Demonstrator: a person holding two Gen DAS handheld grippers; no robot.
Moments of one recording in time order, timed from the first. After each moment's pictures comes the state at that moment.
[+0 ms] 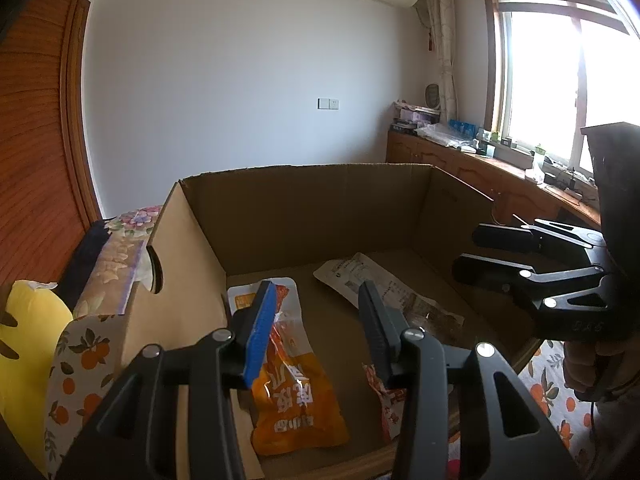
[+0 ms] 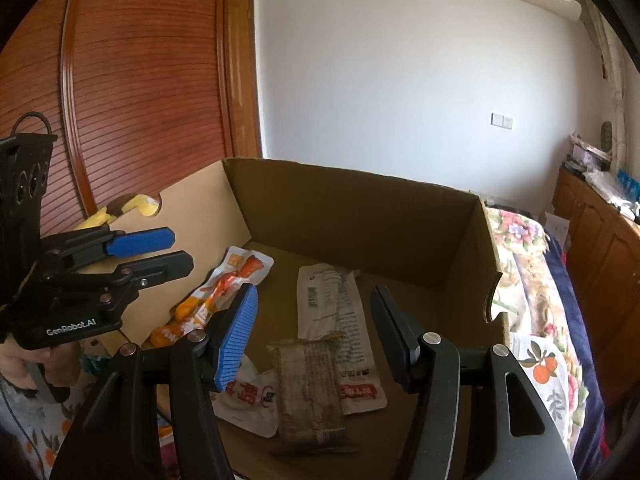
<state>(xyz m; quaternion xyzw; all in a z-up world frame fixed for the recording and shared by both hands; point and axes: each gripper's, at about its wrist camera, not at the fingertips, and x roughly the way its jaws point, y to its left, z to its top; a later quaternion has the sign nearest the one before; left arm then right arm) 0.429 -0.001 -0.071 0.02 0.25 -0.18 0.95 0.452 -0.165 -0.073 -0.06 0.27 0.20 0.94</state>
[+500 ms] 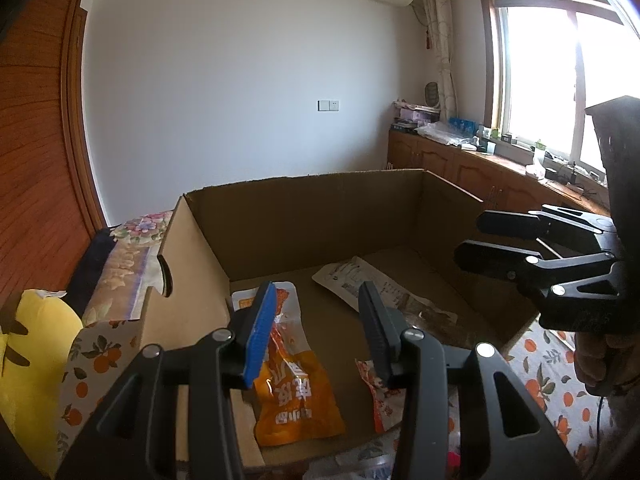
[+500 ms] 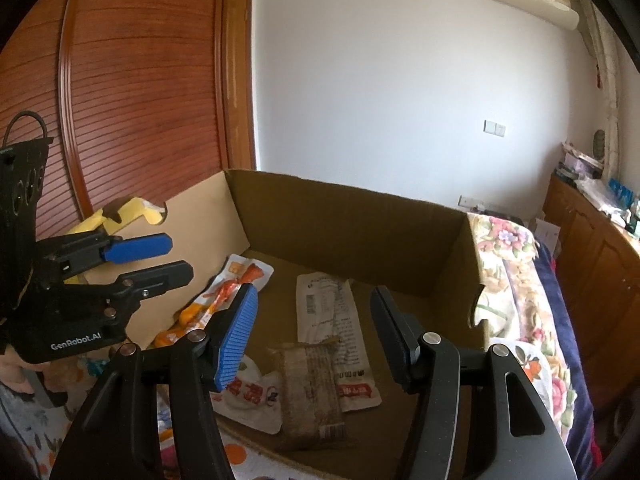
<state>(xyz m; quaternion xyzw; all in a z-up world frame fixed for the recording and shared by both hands) 0.414 -0.005 -0.060 0.04 0.25 -0.17 0.95 0.438 -0.162 -0.057 -0.07 0.26 0.19 0.94</state>
